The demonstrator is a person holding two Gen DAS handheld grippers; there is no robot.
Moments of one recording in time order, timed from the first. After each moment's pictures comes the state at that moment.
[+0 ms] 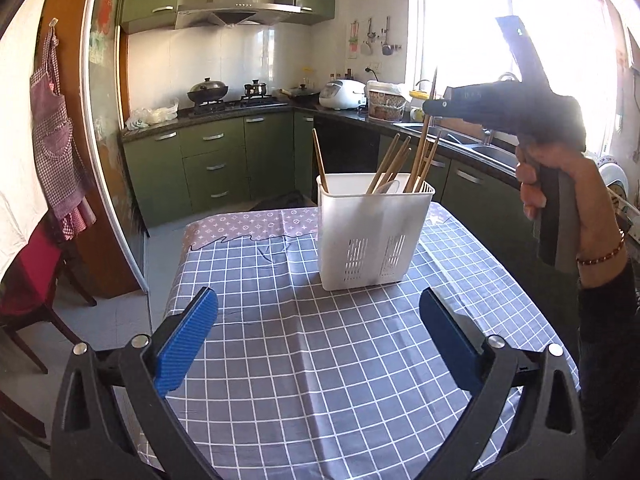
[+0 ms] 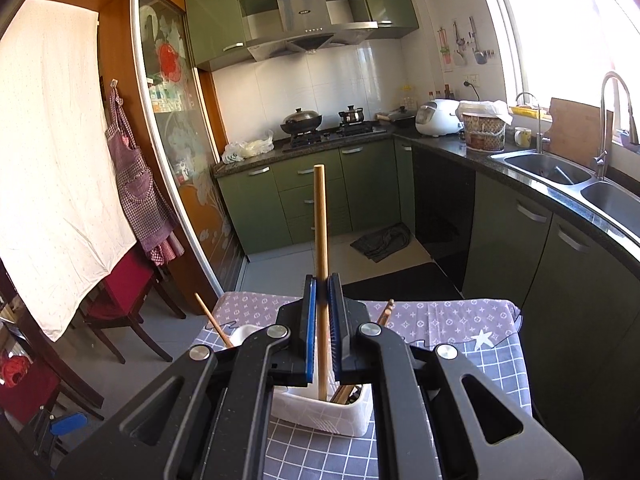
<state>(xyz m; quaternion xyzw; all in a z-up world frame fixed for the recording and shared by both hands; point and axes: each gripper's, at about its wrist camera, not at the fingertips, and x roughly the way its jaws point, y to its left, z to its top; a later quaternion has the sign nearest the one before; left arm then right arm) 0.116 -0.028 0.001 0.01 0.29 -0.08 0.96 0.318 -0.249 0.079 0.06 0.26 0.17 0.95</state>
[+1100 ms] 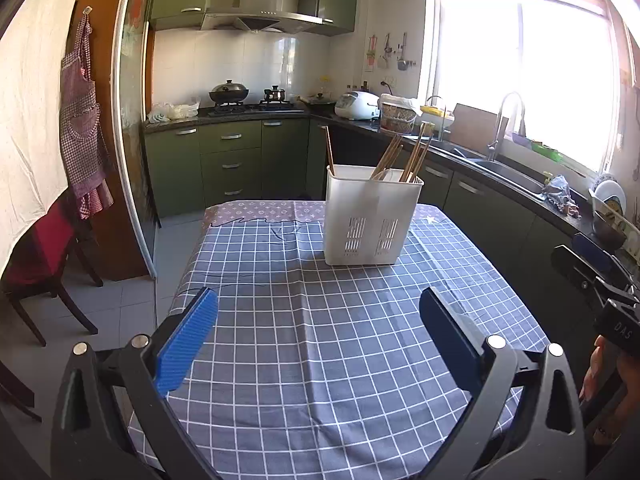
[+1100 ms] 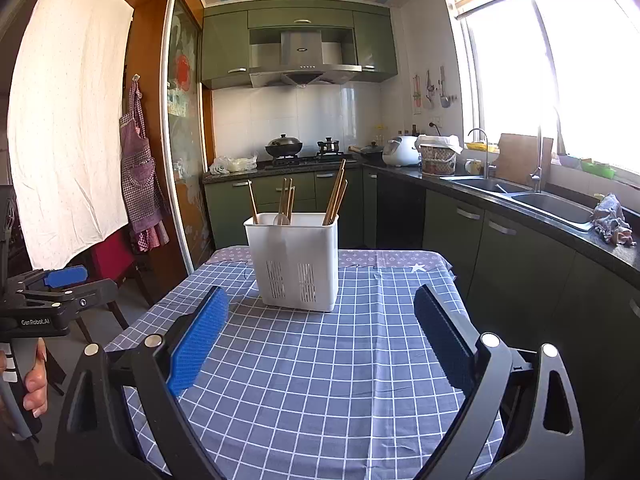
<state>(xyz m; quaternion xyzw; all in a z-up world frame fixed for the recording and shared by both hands) 0.030 -0.016 0.001 -0.02 0.26 -0.05 0.96 0.021 -0.281 -0.004 0.01 0.16 0.12 0.98</state>
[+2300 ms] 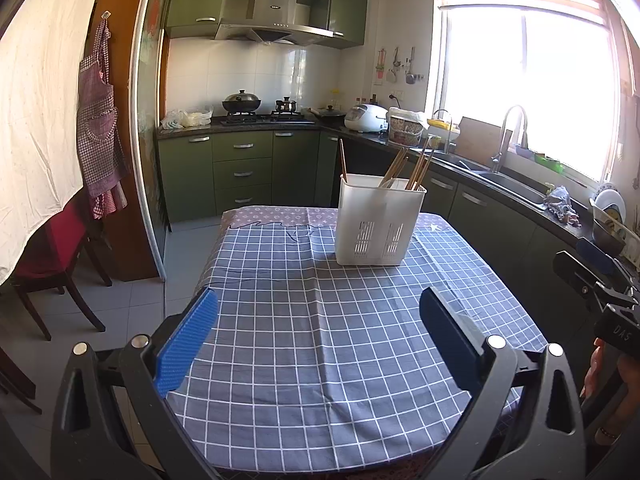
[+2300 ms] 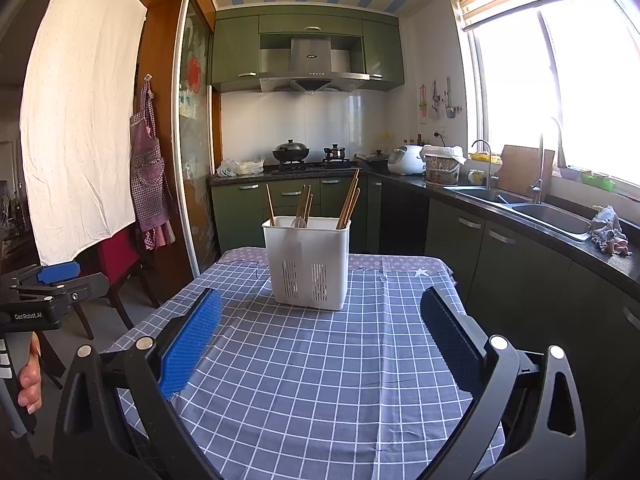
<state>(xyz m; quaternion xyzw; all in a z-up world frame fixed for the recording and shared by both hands) -0.008 -0.002 0.009 -0.03 0.24 -0.04 0.97 0.000 -0.267 0.017 0.00 0.16 0.12 0.98</state>
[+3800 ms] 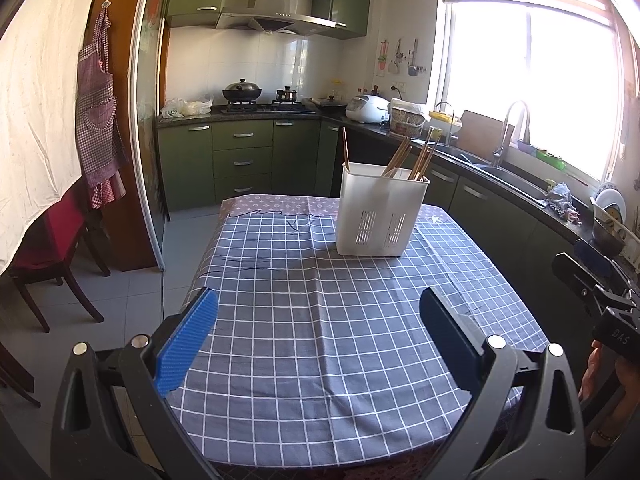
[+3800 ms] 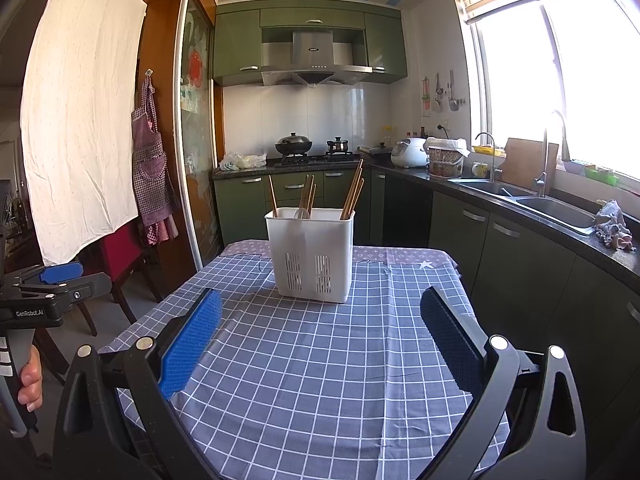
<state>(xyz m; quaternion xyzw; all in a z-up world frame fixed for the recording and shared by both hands) -0.003 -0.001 0.002 -0.04 0.26 -0.04 0.96 0.005 -0.262 0.007 0.00 0.17 0.13 0.98</state>
